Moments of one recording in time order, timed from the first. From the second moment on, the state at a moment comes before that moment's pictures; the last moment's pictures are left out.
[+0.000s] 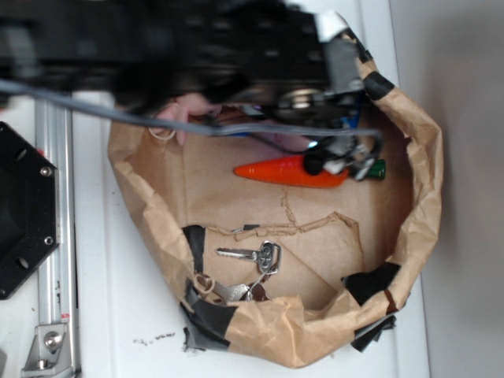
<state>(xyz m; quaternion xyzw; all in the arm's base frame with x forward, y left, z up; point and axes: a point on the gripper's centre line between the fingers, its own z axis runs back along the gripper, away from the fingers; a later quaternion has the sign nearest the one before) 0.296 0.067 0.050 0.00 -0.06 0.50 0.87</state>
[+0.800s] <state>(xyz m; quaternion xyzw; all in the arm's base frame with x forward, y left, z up) 0.332 0.051 0.029 0.07 -0.11 0.49 0.86</state>
